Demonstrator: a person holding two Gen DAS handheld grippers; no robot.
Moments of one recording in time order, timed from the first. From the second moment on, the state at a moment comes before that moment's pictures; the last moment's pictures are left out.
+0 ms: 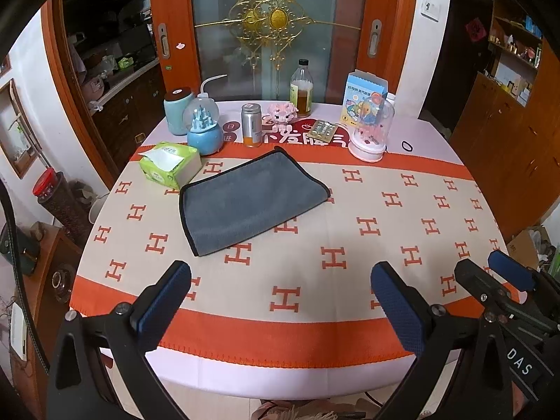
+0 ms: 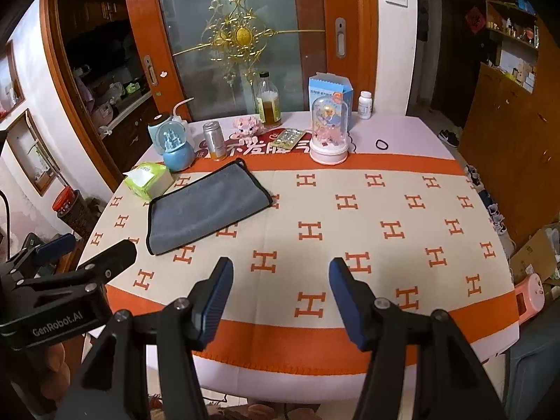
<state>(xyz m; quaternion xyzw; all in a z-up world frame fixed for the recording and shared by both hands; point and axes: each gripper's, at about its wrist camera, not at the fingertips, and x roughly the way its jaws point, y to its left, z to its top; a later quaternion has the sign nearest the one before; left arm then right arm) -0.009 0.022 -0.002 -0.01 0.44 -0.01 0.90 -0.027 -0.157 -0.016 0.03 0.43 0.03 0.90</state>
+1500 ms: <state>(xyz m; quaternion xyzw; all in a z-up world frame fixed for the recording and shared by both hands) -0.005 0.018 -0.008 0.00 0.44 0.00 0.90 -0.017 -0.158 -0.020 0.02 0.43 0.03 0.90</state>
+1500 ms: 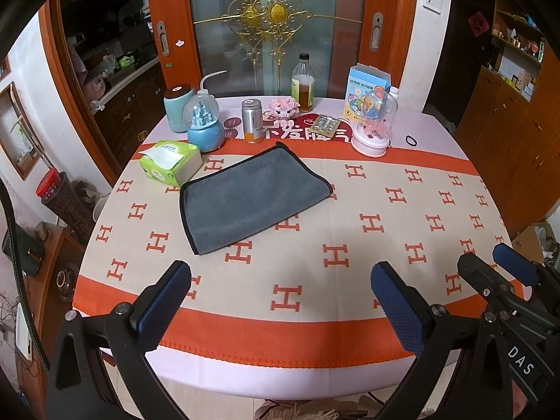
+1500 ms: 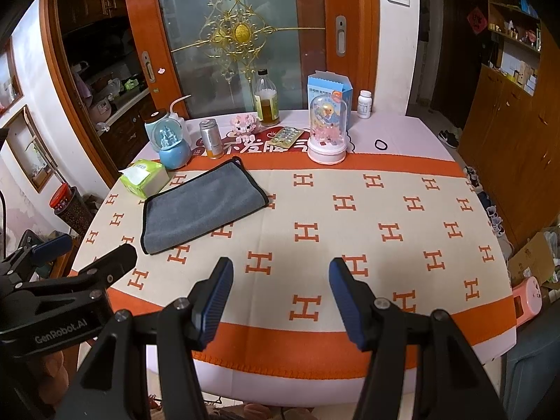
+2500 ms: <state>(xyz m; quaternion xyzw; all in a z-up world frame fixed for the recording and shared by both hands) -0.008 0.016 -0.011 0.00 0.45 0.00 0.89 -0.019 -0.157 -0.018 0.02 0.42 0.03 0.91</state>
